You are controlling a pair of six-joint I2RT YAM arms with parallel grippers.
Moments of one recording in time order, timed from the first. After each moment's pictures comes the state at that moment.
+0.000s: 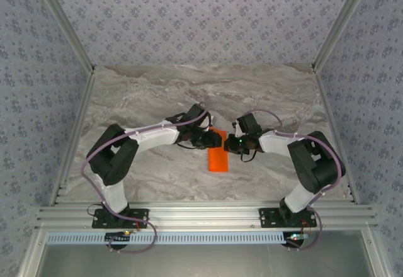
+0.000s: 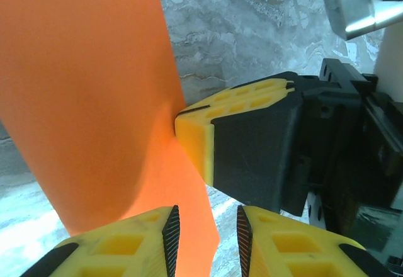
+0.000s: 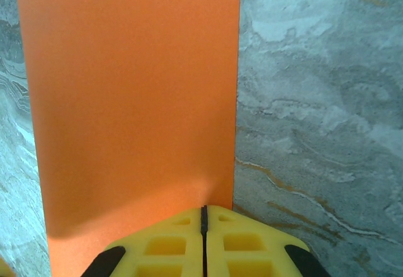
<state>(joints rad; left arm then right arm) -0.79 1.83 1.15 -0.28 0.46 -0.74 0.47 1.64 0.73 -0.14 -0.38 0.60</state>
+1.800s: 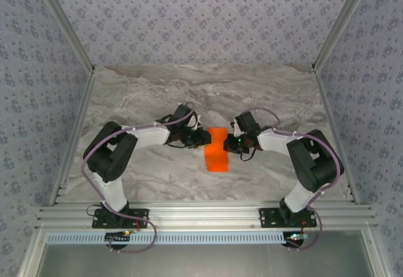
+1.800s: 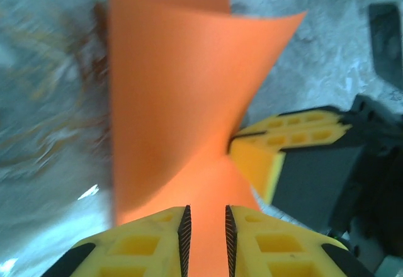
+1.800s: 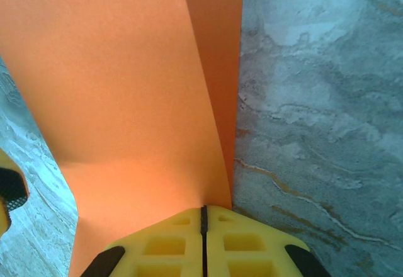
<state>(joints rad) -0.67 1.85 1.03 -0.08 0.57 -0.79 0.48 1.65 0.76 -0.20 -0.36 0.56</state>
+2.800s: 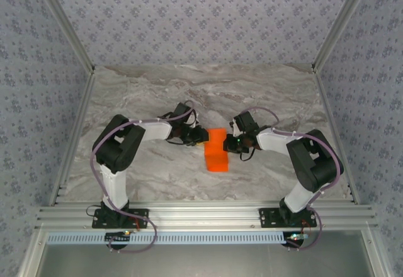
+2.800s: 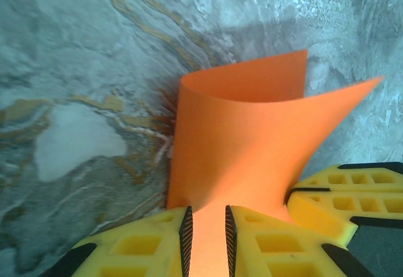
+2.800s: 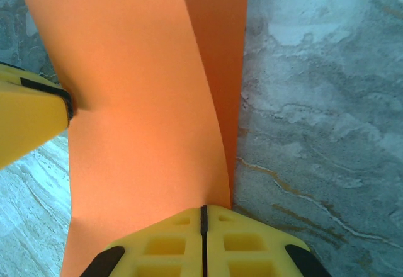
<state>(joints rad) -0.60 1.95 1.08 -0.11 0.55 -0.75 0.49 1.65 0.78 -0.23 -0.34 0.54</state>
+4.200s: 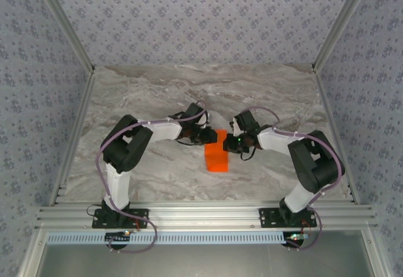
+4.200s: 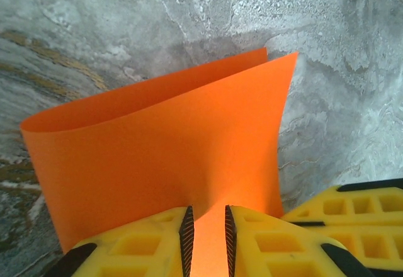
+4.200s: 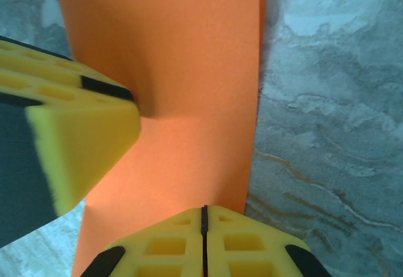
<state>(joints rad) -0.71 2.00 1.18 -0.16 0.45 -0.69 0.48 1.63 0.79 -0.25 -0.39 0.53</state>
